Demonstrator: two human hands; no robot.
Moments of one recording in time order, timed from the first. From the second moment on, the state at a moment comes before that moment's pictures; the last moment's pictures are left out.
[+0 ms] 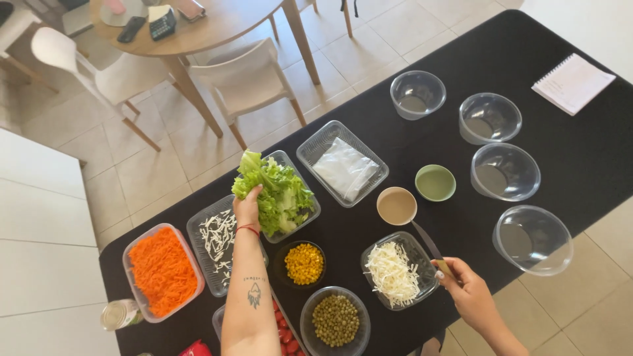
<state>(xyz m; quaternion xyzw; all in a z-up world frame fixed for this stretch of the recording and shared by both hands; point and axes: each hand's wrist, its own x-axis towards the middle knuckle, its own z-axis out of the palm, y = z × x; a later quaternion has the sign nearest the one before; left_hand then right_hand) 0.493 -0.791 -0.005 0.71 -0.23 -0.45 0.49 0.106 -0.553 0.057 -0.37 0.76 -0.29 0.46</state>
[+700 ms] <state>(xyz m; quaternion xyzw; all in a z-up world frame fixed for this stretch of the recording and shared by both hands) 0.433 -0.729 0.052 0.63 -0.29 -0.43 0.58 0.023 -0.531 0.014 -0.43 0.84 -0.14 0.30</state>
